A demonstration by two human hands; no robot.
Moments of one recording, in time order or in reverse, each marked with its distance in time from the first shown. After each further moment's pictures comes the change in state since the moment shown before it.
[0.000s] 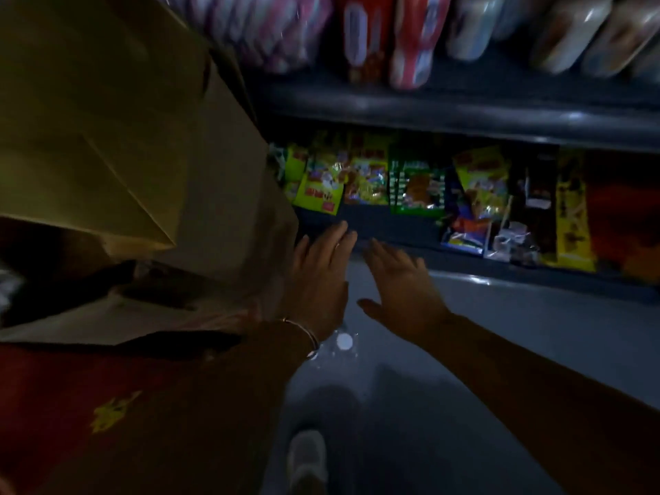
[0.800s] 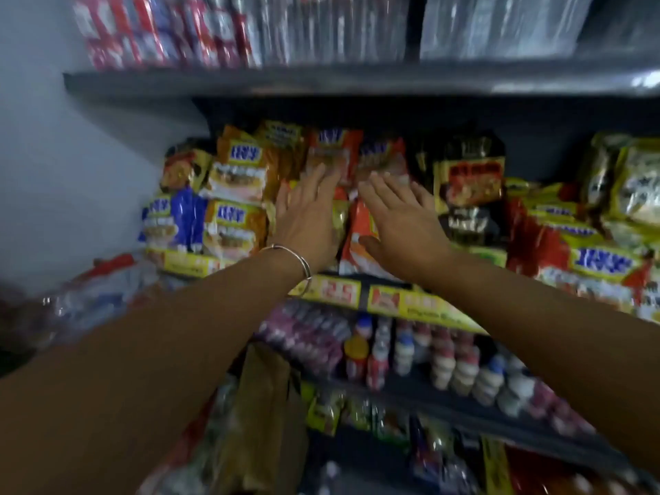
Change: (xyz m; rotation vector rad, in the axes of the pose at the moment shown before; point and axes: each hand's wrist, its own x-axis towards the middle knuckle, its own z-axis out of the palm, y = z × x) left_hand 0.239 0.121 -0.587 0.115 0.347 -0.082; right_hand -0.085 -0.172 -0.613 -0.351 0.673 -0.113
